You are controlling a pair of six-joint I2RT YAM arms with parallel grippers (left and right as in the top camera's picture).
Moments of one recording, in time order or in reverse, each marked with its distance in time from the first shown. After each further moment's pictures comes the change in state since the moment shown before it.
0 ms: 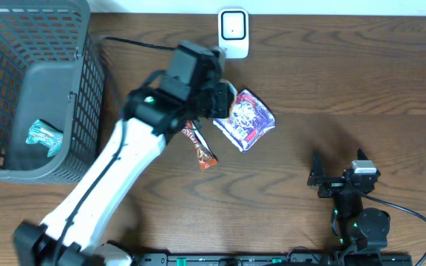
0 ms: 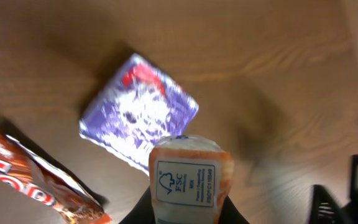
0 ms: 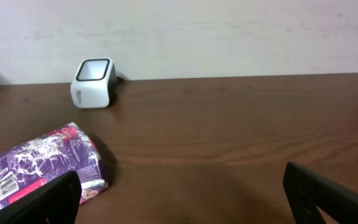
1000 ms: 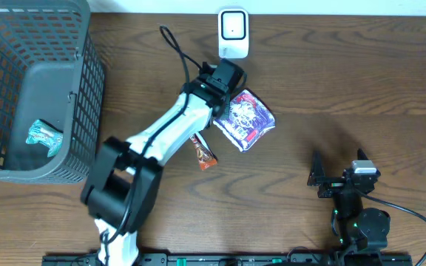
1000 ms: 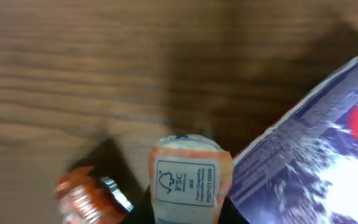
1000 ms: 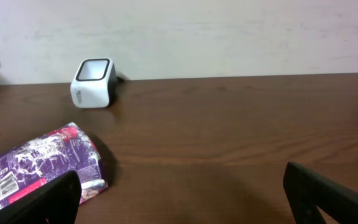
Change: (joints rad) left arm -0.036 0.410 0.000 0.082 -0.528 0.000; right arm 0.000 0.000 0.000 0.000 0.000 0.000
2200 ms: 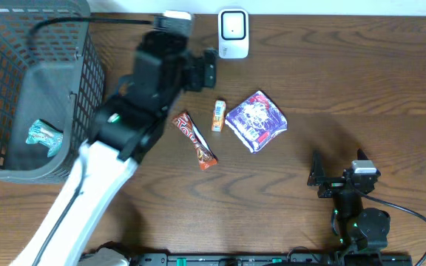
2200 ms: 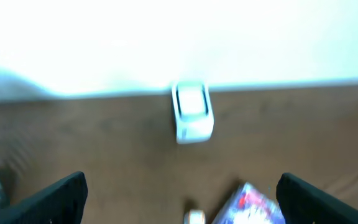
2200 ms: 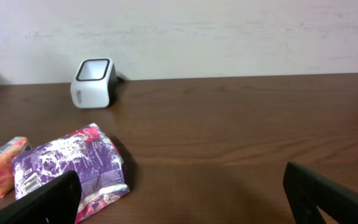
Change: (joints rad) left arm 0.104 -0.608 0.000 0.152 0.087 0.208; right arm 0.000 0.000 0.000 0.000 0.000 0.000
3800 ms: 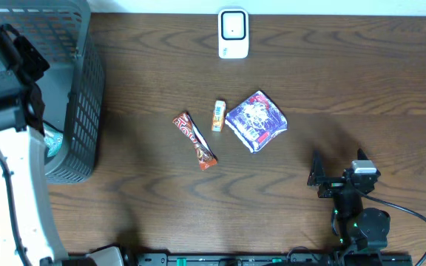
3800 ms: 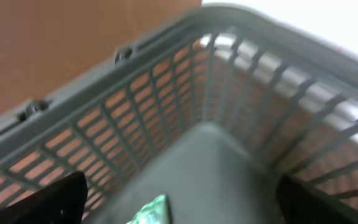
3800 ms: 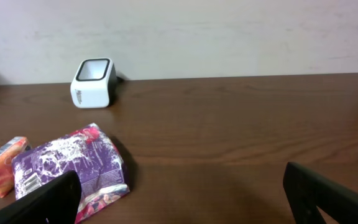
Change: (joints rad) left arm 0.777 0.060 0.000 -0.098 -0.230 -0.001; right arm 0.000 0.000 0.000 0.000 0.000 0.000
